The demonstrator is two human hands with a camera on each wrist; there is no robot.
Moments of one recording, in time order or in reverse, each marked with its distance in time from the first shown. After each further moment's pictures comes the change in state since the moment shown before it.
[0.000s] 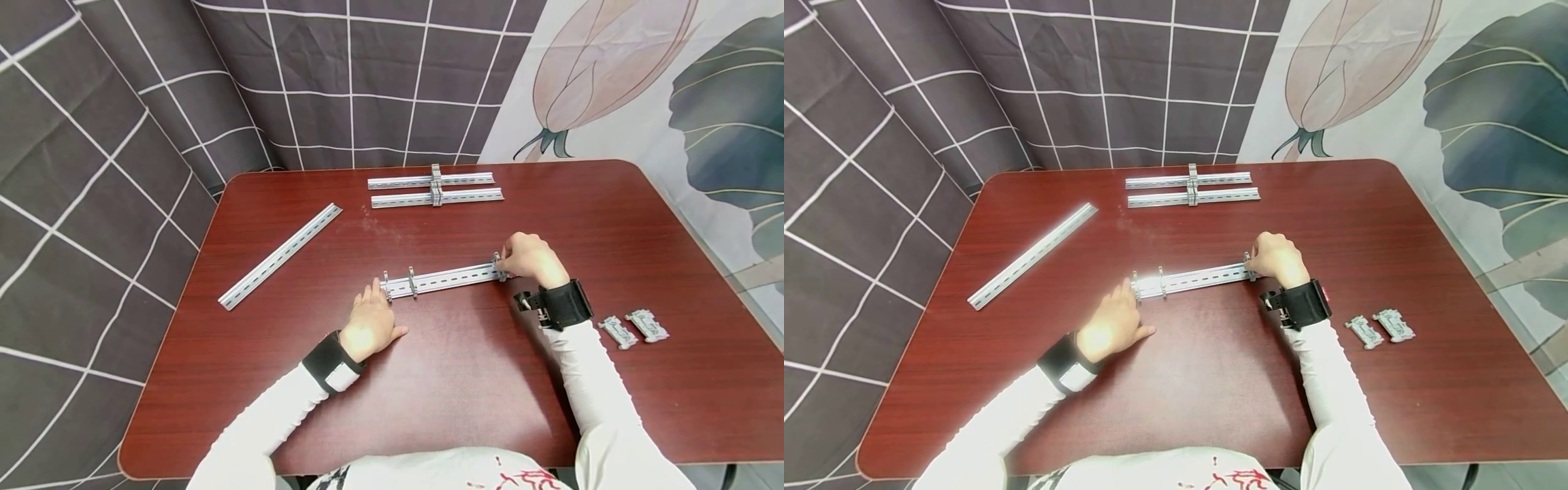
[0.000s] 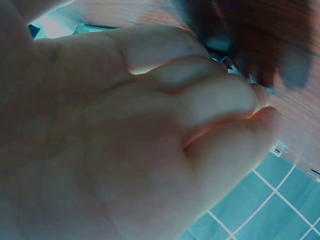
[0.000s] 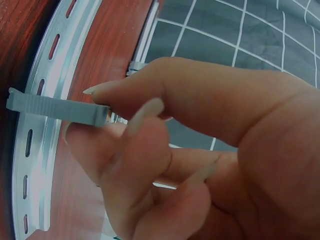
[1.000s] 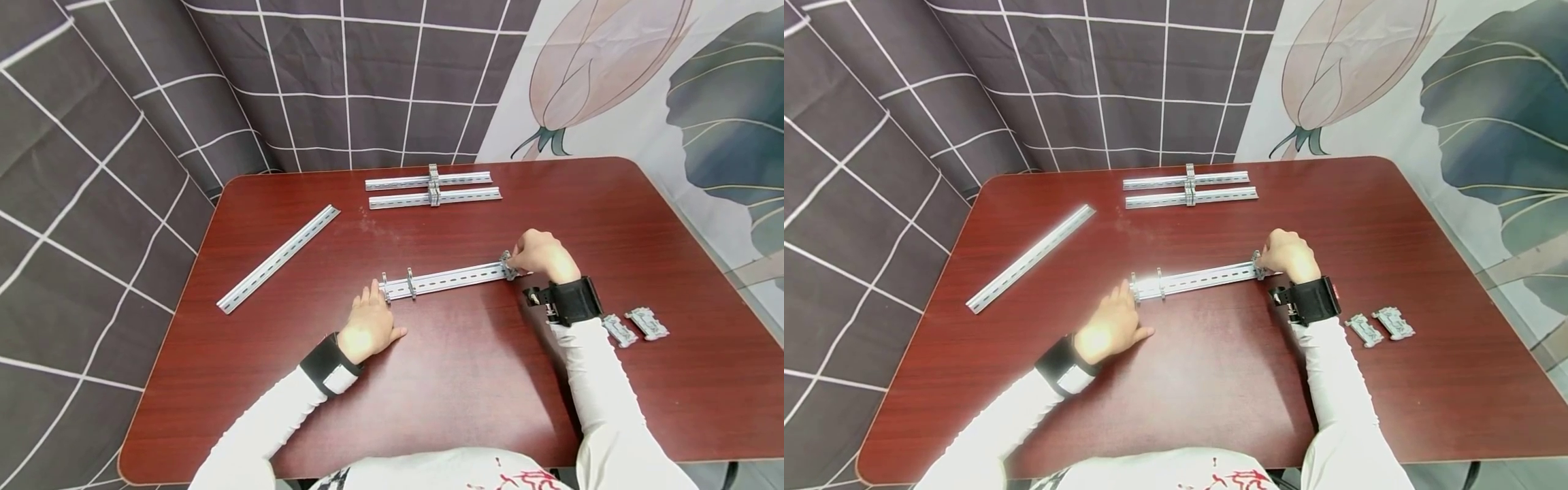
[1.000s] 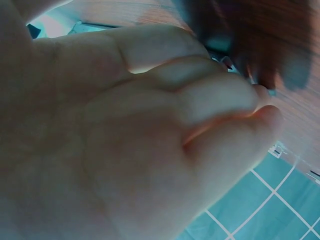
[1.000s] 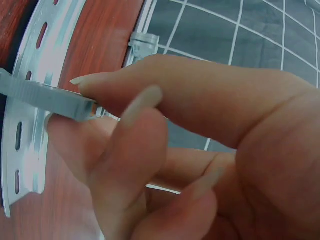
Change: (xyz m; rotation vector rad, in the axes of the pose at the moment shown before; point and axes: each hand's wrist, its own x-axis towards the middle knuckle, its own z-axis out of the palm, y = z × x) left_hand 0.002 0.001 0.001 0.030 0.001 0.018; right_hand -0.002 0.017 -0.011 0.019 -0.025 0.056
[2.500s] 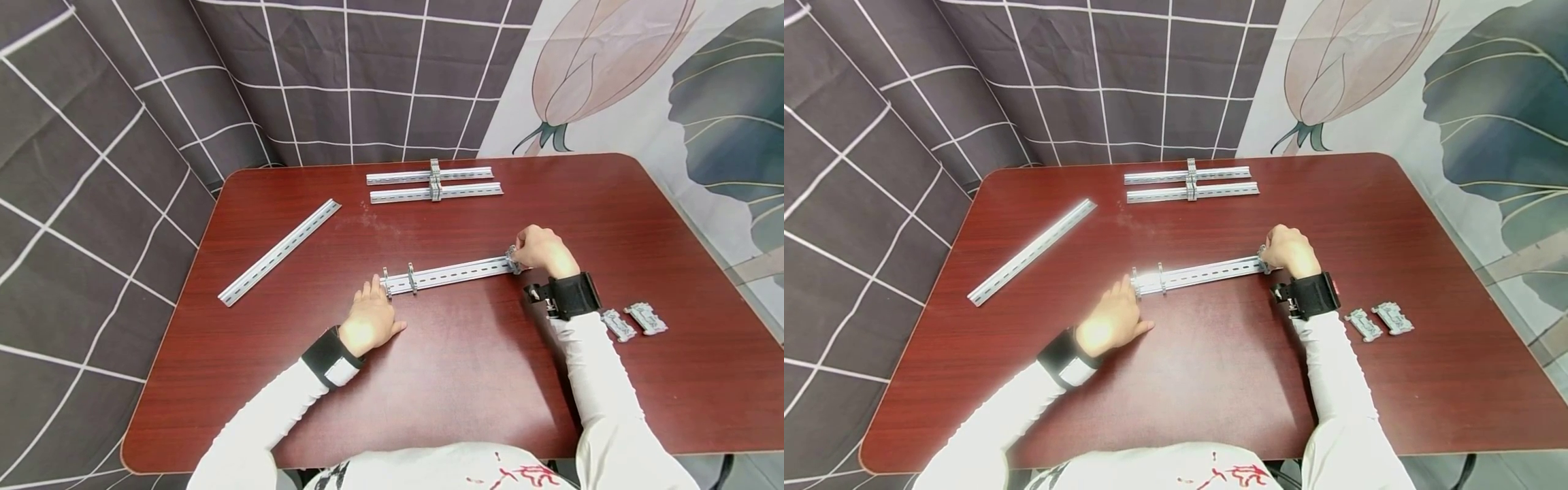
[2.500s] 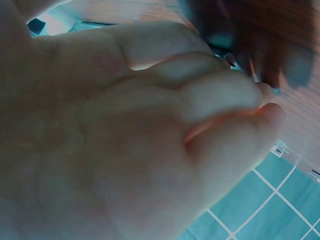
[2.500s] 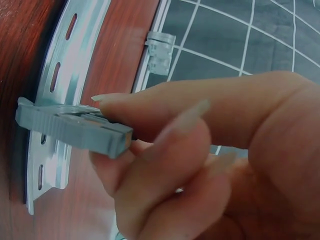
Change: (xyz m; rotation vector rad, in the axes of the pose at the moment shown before) left_hand 0.000 -0.001 -0.002 0.012 -0.019 0.006; right_hand 0.009 0.006 0.005 -0.011 0.019 0.008
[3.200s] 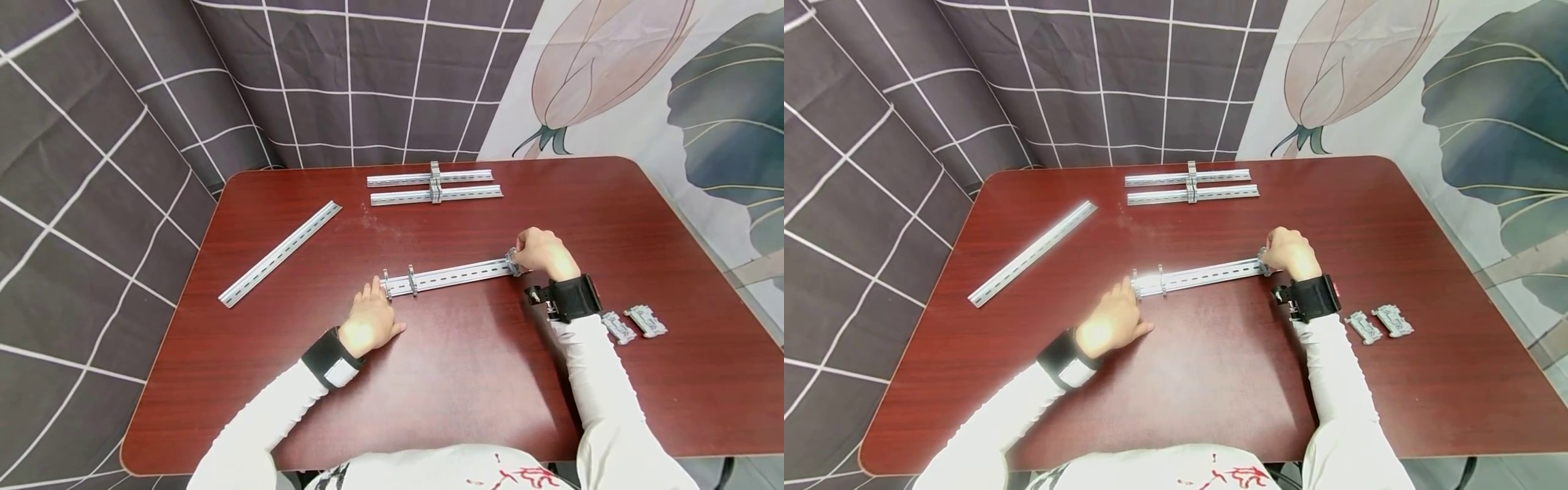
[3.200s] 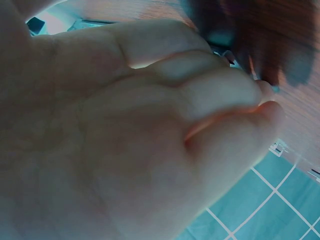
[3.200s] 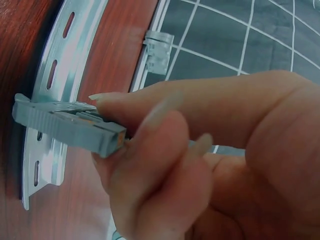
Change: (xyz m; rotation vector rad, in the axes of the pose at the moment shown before) left_hand -0.003 0.000 -0.002 0.011 0.006 0.007; right_hand -0.005 -0.002 0.000 0.007 0.015 0.005
